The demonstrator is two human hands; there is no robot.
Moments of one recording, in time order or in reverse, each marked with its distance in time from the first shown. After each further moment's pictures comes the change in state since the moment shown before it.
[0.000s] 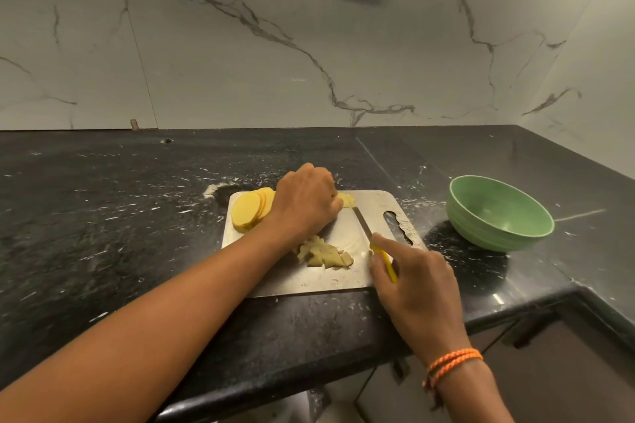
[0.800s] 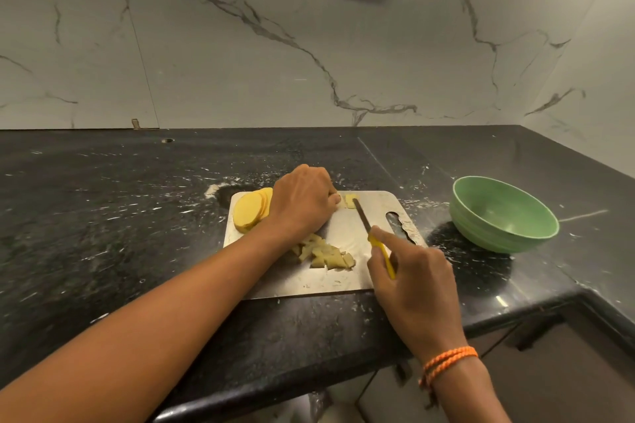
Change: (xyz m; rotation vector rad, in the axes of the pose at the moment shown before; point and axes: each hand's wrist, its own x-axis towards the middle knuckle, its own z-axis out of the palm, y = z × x) left_hand 0.006 -0.007 0.003 -0.068 -0.037 -0.070; right_hand 0.006 -0.003 0.006 0.043 0.049 -0.028
